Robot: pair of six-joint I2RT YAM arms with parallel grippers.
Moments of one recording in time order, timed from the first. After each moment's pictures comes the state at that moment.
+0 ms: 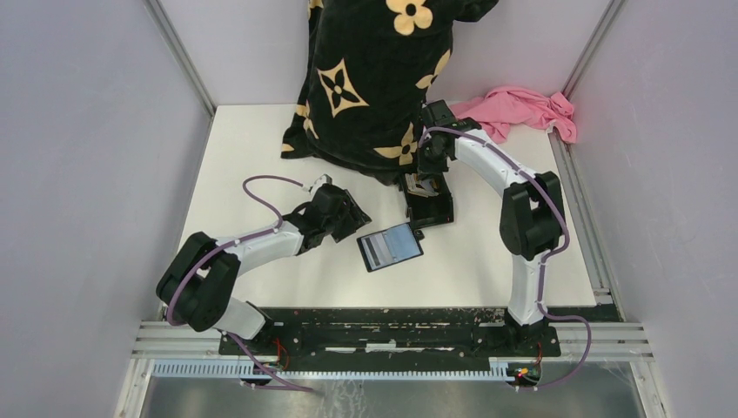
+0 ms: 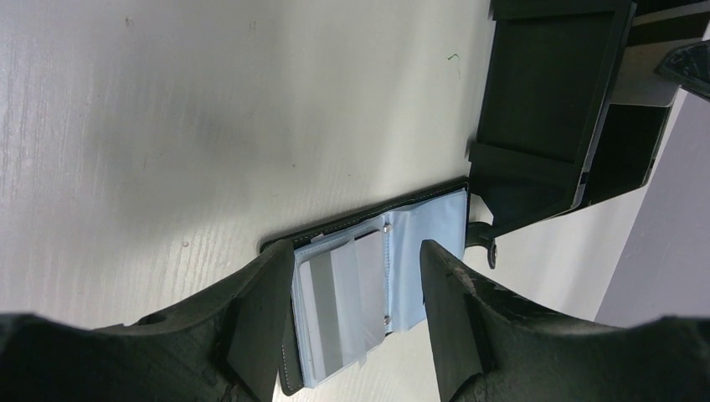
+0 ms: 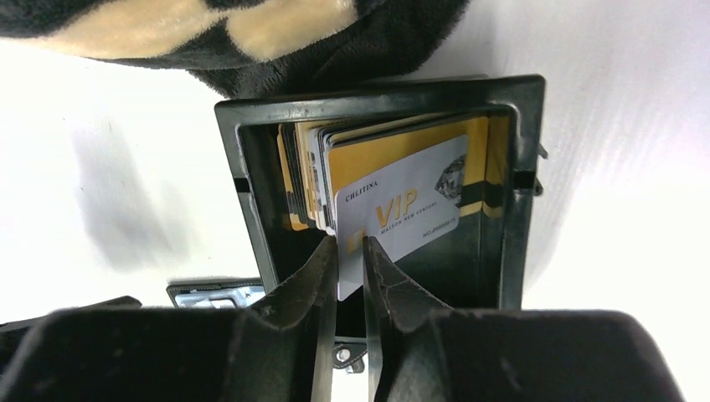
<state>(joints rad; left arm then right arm) -0.63 1.47 0.72 -0.02 -0.08 -1.05 0.41 2.03 1.73 -0.79 -0.06 0.39</state>
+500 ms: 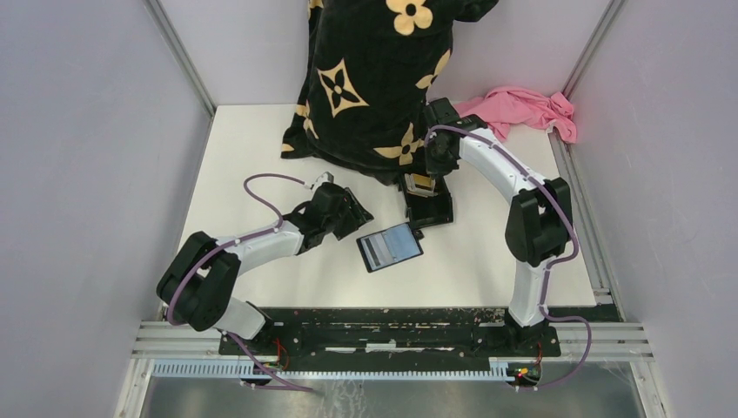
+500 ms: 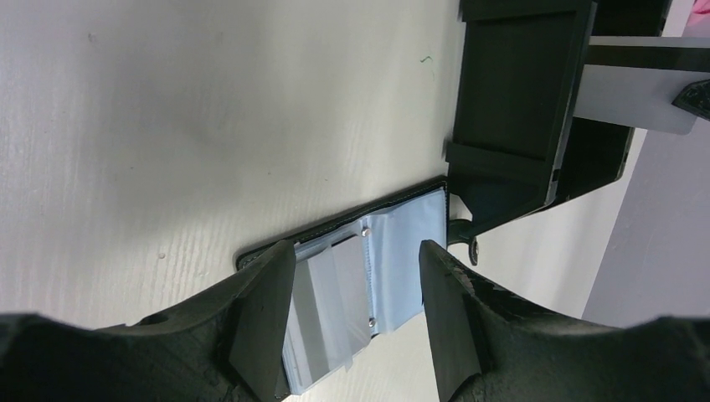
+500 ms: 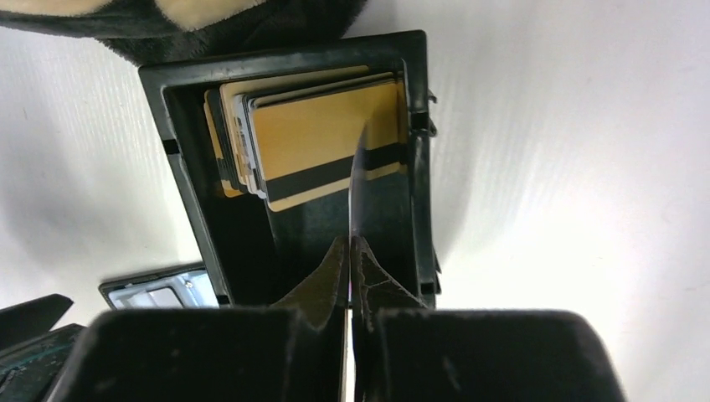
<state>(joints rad) -0.63 1.47 0.72 0.02 -0.06 -1.05 0.42 1.97 1.74 -0.89 0.08 0.33</state>
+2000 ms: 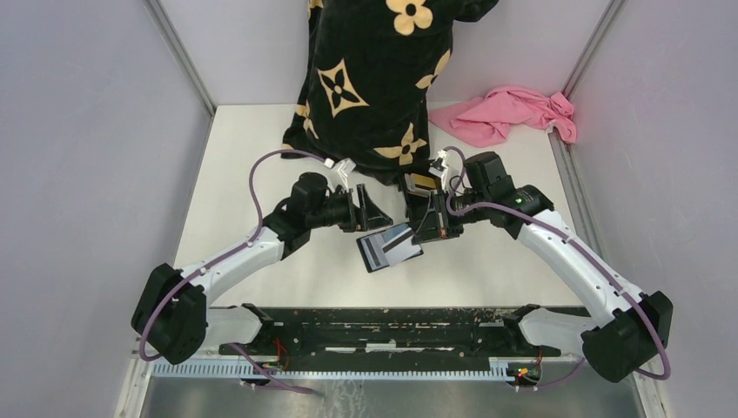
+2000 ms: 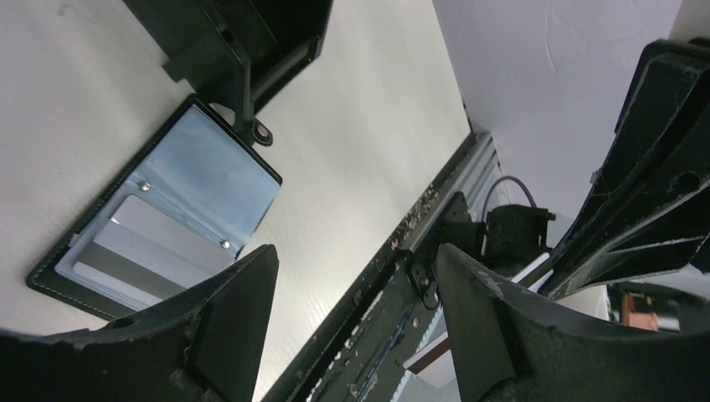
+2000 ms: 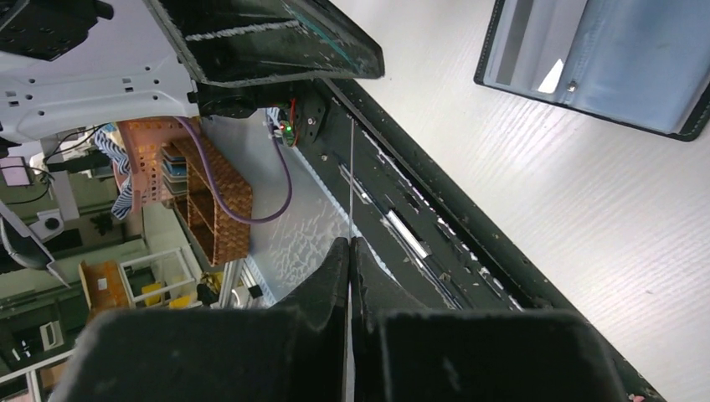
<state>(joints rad) -0.61 1.24 0.75 0.08 0.47 -0.73 0.50 1.18 1.08 -0.74 -0.74 0.48</state>
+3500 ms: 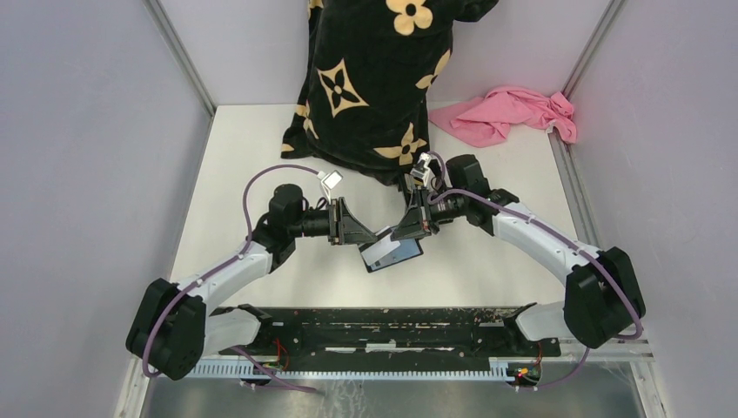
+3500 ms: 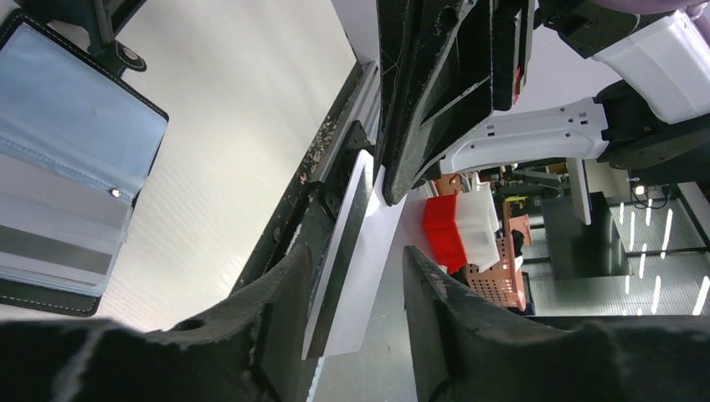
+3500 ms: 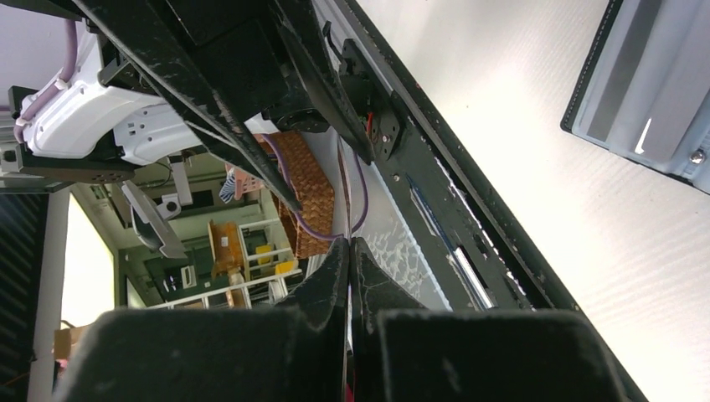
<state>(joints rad) -0.48 1.16 0.54 0.35 0.92 -0.87 0.50 1.36 0.92 -0.26 -0.97 0.74</state>
